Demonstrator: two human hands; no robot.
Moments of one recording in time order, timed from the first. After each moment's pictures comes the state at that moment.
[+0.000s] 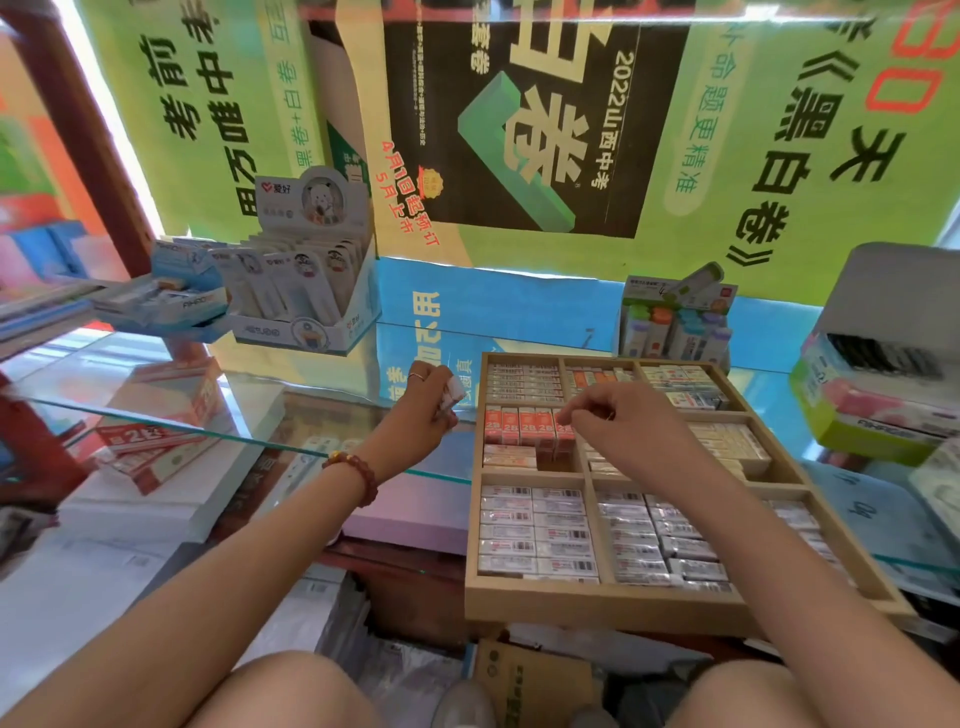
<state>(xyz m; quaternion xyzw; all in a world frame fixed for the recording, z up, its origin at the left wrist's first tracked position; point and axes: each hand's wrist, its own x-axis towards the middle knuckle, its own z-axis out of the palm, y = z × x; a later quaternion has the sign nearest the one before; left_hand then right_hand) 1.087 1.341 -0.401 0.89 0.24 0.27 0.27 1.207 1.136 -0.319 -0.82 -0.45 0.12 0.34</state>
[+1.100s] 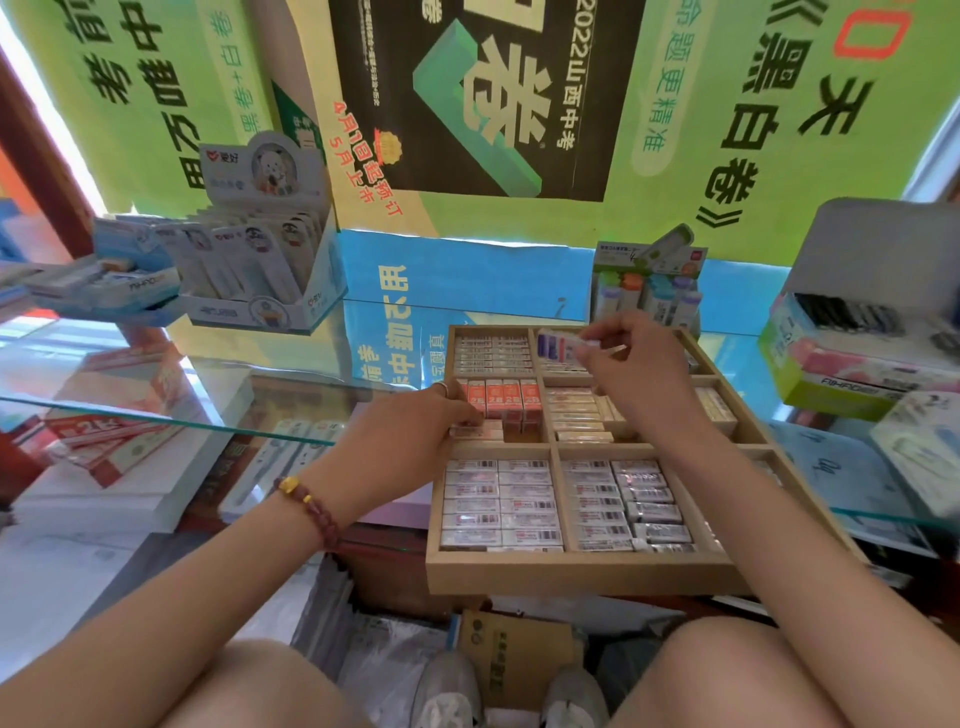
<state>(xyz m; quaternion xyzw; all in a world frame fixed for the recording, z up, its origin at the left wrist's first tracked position) 1.069 1.265 -0.359 0.97 0.22 0.05 0.06 1.243 1.136 -0.331 -0.78 -0.37 0.03 0.51</state>
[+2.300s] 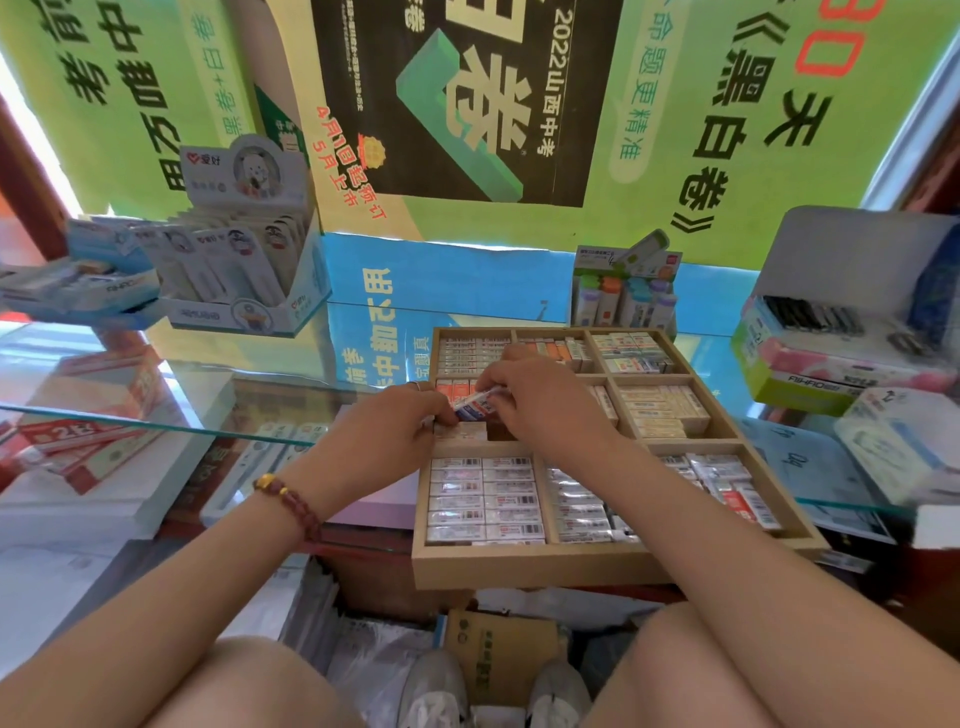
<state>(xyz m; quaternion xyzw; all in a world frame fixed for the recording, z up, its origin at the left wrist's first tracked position) 1.065 1.269 -0.359 0.95 0.23 0.10 0.17 1.206 1.159 -0.340 -0.79 -0.59 -0.03 0.20</state>
